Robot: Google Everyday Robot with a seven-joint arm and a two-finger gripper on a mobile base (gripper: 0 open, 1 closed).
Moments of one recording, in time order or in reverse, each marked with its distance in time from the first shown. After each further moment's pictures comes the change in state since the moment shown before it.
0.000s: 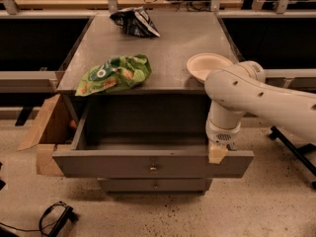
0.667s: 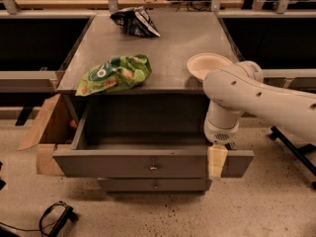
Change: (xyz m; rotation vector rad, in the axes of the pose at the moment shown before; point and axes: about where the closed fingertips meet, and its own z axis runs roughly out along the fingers) arm 0.000 0.000 0.000 0.000 0.000 0.000
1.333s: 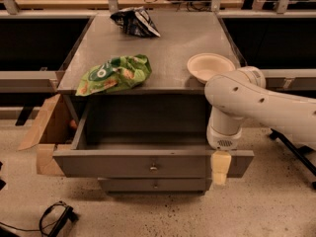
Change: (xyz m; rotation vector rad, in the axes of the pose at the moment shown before) arm 0.004 0.014 0.006 -0.016 0.016 -0.001
